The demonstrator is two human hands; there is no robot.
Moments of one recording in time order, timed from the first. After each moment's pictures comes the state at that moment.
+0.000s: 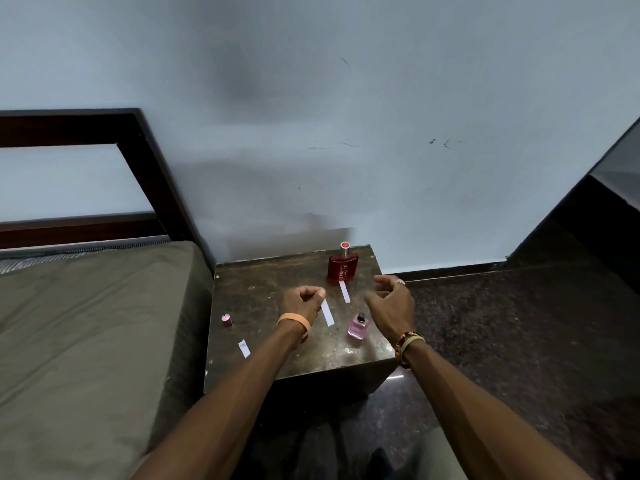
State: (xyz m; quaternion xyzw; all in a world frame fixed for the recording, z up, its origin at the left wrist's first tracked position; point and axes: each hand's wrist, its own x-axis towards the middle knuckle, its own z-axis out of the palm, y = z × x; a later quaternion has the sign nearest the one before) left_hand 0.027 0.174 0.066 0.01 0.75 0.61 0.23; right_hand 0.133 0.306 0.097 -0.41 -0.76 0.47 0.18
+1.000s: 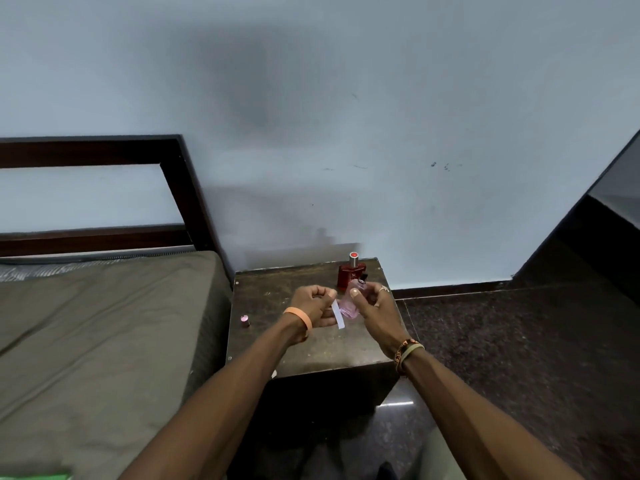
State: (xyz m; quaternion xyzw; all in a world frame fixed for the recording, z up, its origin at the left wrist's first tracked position) left_hand 0.052 0.146 0.131 0.03 0.69 0.64 0.34; right_hand 0.148 0.264 0.119 -0.27 -0.72 0.62 0.16
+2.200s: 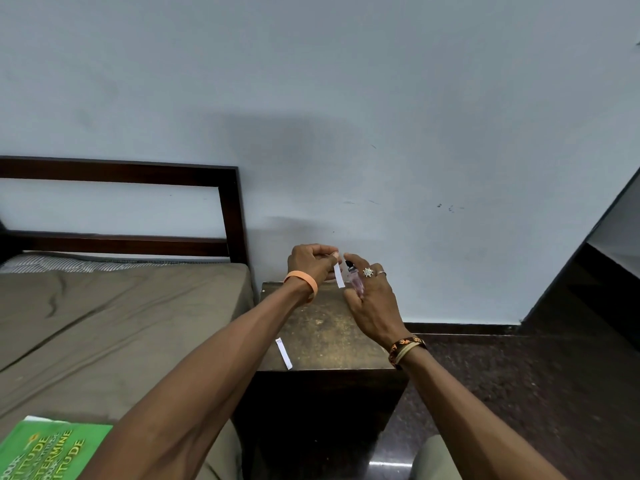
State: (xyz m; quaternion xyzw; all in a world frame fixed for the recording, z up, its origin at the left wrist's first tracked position) left_hand 0.089 0.090 0.255 0.12 0.72 0.68 0.10; right_hand 0.207 0.182 0.242 -0.10 -0.91 0.34 0.23
